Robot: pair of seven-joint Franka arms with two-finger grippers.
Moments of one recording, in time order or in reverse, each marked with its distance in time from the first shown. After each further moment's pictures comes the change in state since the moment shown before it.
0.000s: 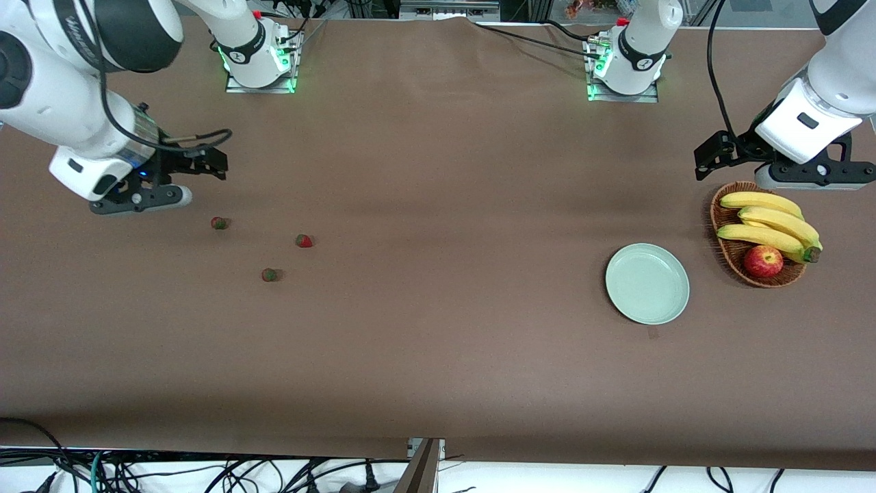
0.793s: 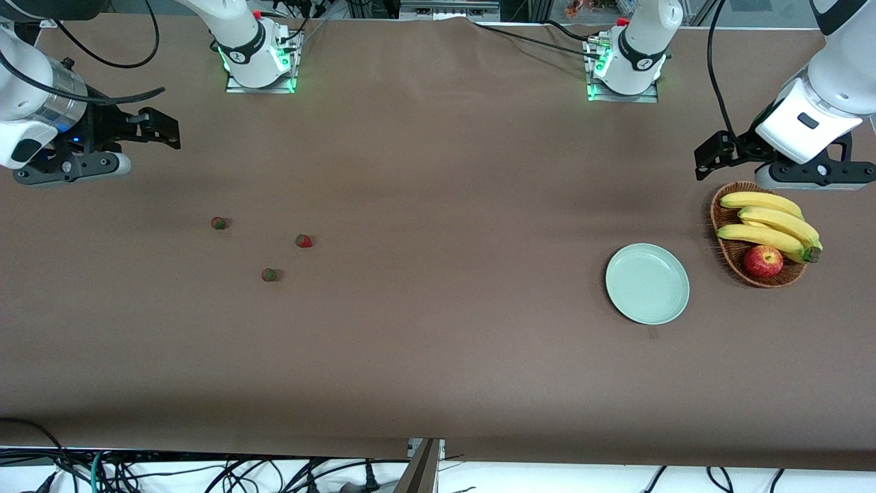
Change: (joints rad) left arm 0.000 0.000 0.000 0.000 0.000 0.000 0.000; right arm -0.001 -0.006 -0.054 0.127 0.001 -0.177 -0.036
